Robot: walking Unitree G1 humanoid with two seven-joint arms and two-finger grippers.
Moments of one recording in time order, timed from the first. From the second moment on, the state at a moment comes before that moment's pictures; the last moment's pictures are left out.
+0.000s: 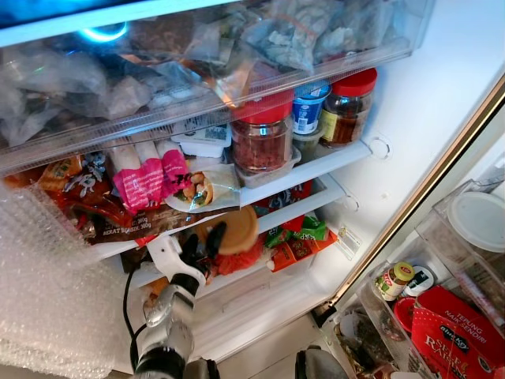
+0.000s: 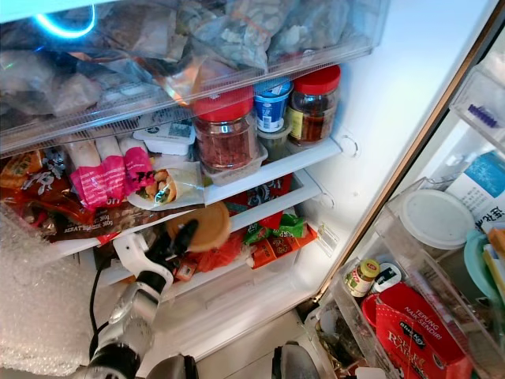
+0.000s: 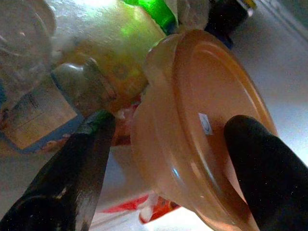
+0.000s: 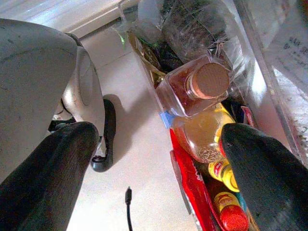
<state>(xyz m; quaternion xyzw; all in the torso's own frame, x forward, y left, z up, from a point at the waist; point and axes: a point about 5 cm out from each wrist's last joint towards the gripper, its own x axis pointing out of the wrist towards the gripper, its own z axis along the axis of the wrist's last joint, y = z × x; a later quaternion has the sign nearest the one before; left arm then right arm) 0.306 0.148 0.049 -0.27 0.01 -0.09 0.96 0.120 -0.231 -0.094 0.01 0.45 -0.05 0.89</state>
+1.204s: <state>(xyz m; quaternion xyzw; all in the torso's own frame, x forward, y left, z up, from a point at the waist) 0.312 0.165 0.056 -0.34 0.01 -0.01 0.94 0.119 -0.230 -0.094 0.01 0.44 -0.05 0.90</state>
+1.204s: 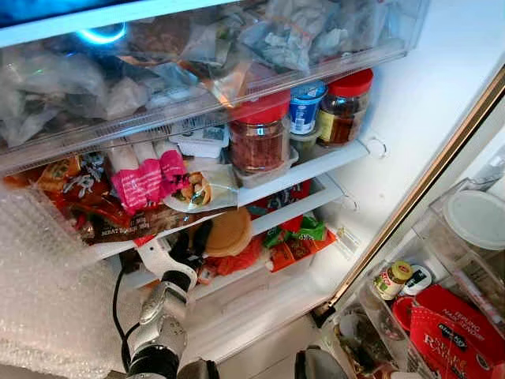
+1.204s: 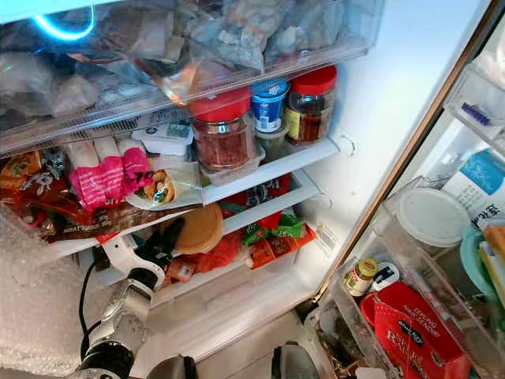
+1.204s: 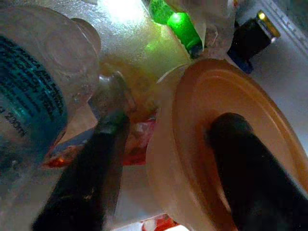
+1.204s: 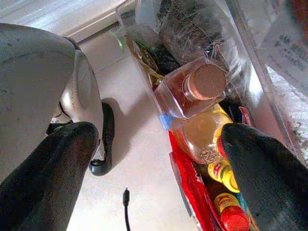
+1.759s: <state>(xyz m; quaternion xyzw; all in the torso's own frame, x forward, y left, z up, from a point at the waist) 0.311 0.171 0.056 -0.33 0.01 0.04 0.94 0.119 -0.231 -0.094 0.01 0.44 -0.06 0.90</state>
